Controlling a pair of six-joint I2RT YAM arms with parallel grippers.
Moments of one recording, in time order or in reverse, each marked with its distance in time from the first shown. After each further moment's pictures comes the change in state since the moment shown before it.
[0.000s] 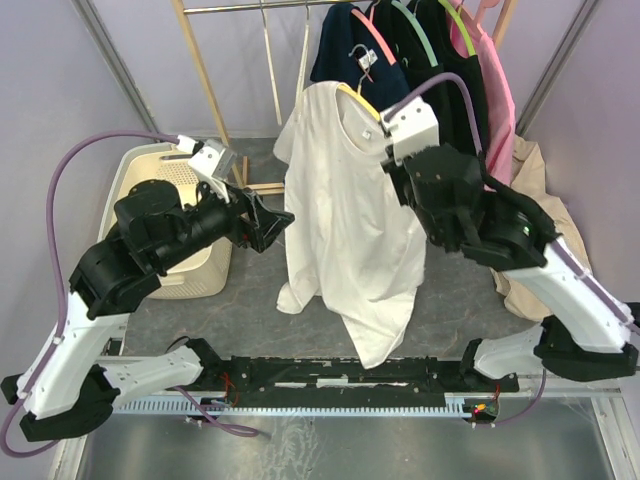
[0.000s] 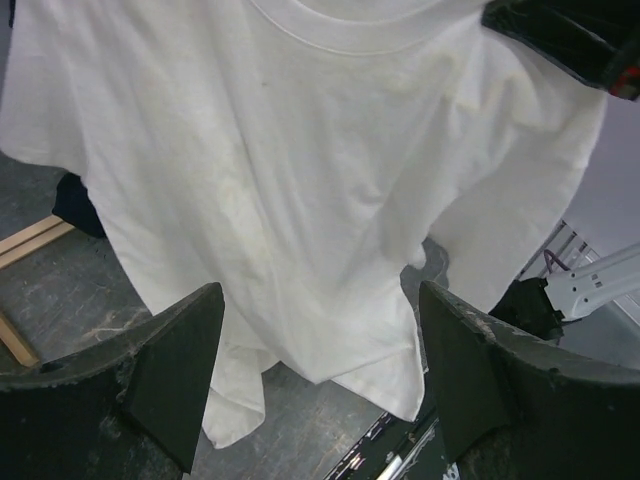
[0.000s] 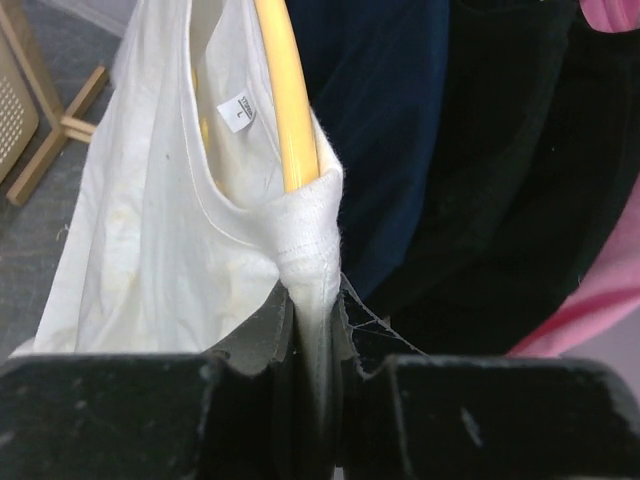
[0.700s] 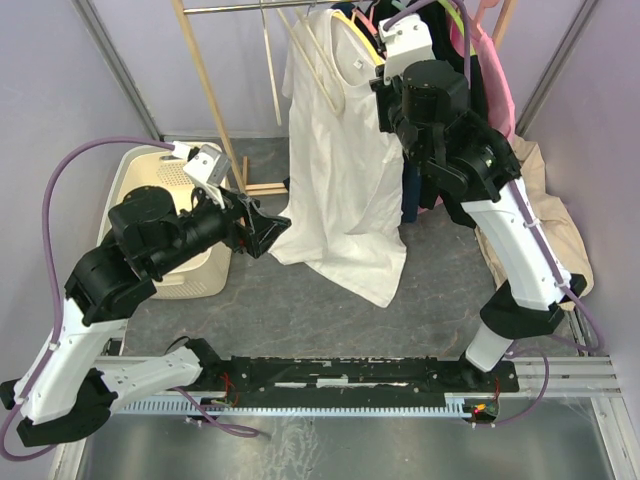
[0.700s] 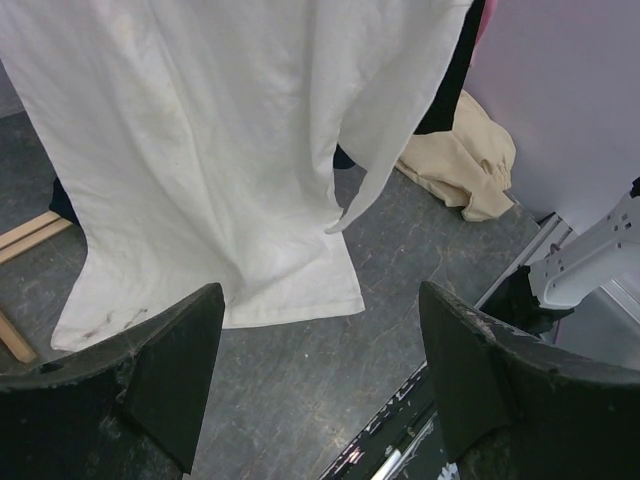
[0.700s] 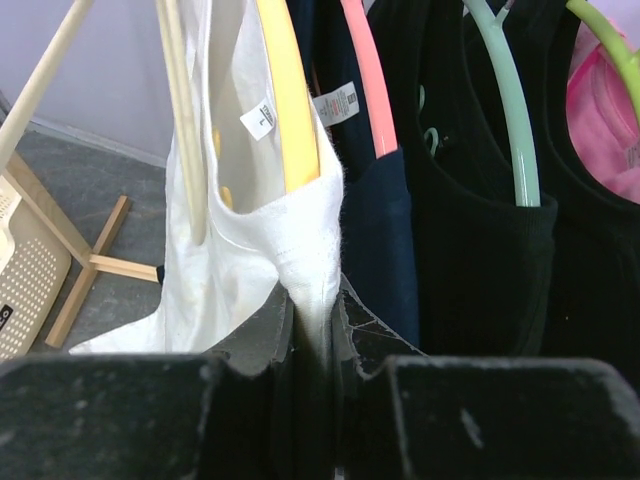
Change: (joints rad) left arm 0.000 -0.037 -0.025 -0.001 0.017 0.000; right arm -0.328 0.391 0.500 0.079 -0.272 -0.014
